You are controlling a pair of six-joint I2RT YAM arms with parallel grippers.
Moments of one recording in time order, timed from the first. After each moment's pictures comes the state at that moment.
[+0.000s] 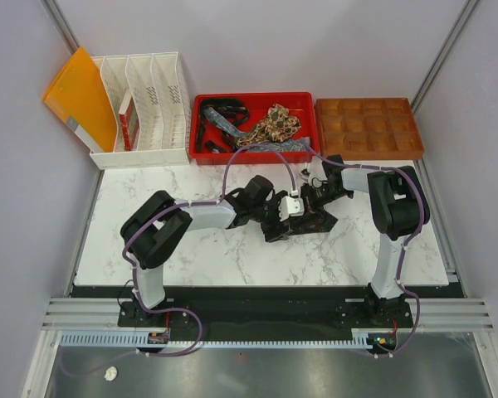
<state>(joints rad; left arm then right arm) -0.82 1.89 1.06 0.07 0.50 0.50 0.21 2.03 1.15 -0.54 -0.86 0.19</state>
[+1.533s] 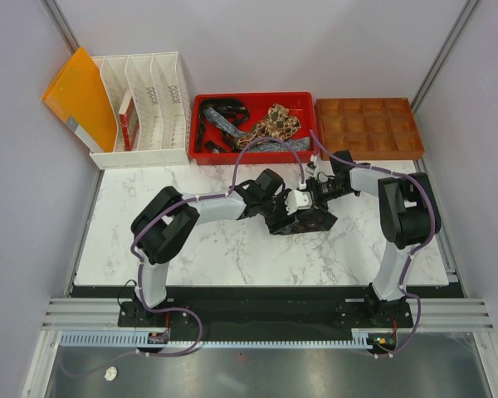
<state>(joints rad) -0.82 1.97 1.23 -0.13 0.42 0.47 0.17 1.92 1.12 -0.52 -0.93 0.22</state>
